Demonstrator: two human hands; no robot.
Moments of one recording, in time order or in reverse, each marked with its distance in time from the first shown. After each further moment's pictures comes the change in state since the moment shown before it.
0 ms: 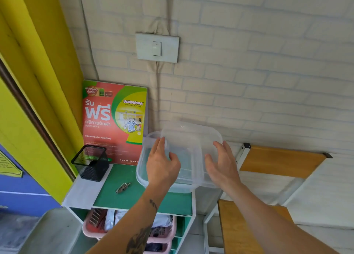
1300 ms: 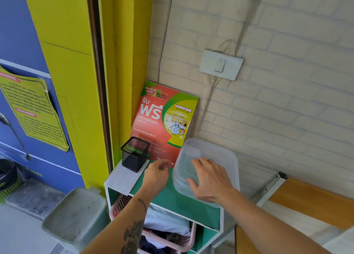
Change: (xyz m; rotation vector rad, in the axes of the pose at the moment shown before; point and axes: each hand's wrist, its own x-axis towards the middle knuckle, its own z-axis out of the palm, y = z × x) left_hand 0.020 -0.117 -0.080 -0.234 -0.150 -0.332; right_hand -0.022 -0.095 0.075 -0.743 -0.273 -0.738
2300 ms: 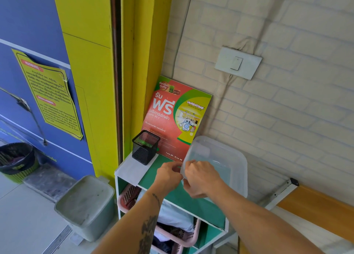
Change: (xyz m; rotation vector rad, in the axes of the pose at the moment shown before) left_hand -0.019 0.007 0.007 0.049 -0.105 -0.045; right_hand 0.021 -0.045 -0.009 -0.256 -0.135 -0.249
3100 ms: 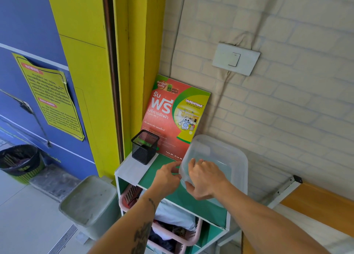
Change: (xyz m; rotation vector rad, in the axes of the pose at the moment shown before) left_hand -0.007 -0.004 0.000 0.033 -0.025 0.033; right_hand -0.007 0.015 0.014 -0.039 0.020 -0.022
